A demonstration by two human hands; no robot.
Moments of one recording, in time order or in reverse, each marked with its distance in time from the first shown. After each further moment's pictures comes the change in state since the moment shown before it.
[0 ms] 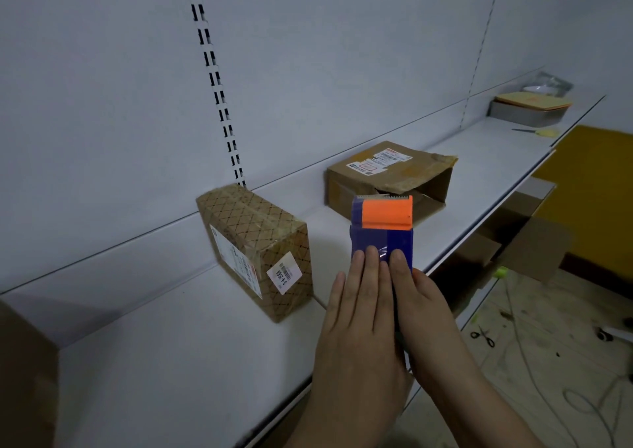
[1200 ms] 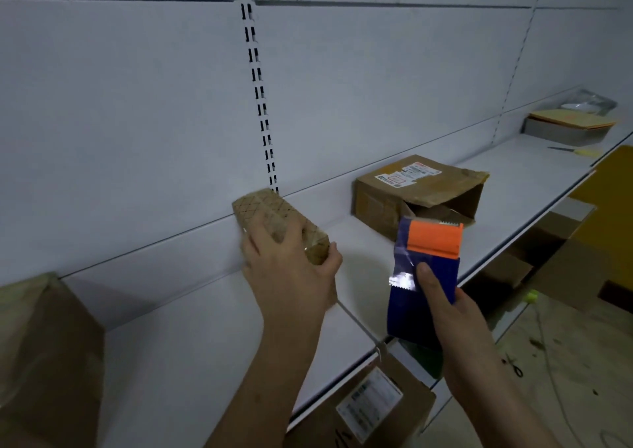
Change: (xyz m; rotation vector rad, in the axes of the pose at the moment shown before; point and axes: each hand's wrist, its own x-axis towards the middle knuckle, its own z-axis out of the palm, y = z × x) left_hand 0.053 -0.093 -0.034 0.094 0.142 -0.618; right_hand 0.005 0.002 -0.009 -0.005 0.035 0.045
